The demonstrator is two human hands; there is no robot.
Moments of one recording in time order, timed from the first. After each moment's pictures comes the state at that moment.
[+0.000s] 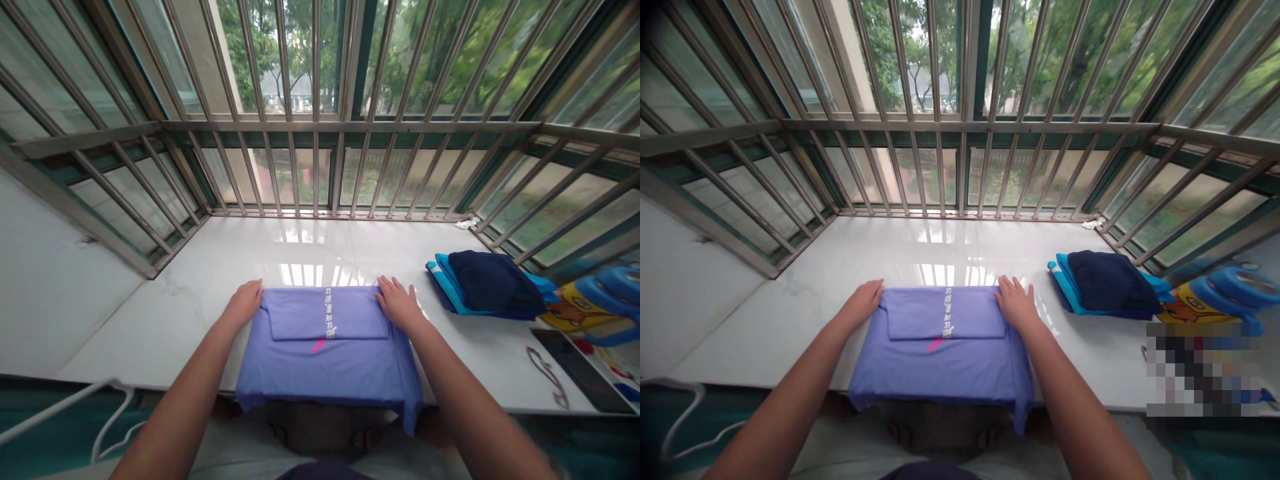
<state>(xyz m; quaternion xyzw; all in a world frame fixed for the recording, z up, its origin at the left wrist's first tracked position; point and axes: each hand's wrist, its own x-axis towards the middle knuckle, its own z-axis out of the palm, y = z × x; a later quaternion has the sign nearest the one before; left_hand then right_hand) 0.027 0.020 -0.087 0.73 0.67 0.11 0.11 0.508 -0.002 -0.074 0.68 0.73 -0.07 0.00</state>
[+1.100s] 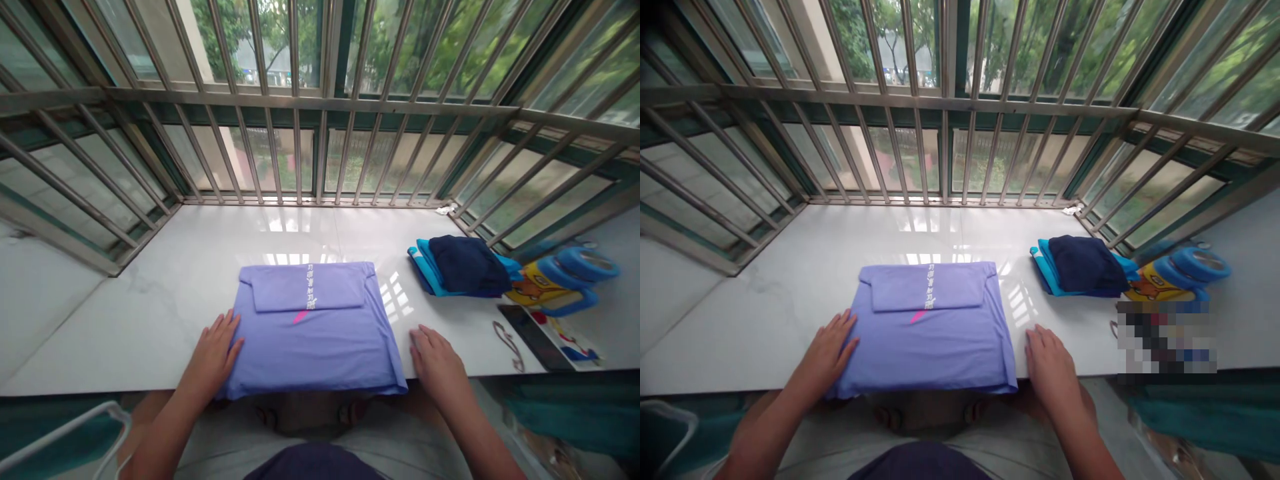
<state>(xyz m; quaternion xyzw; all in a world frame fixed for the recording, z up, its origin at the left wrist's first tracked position) 0.015 -0.132 -0.139 0.78 0.61 0.13 0.03 0.583 -0.192 -0.113 0.69 0.71 0.04 -0.12</state>
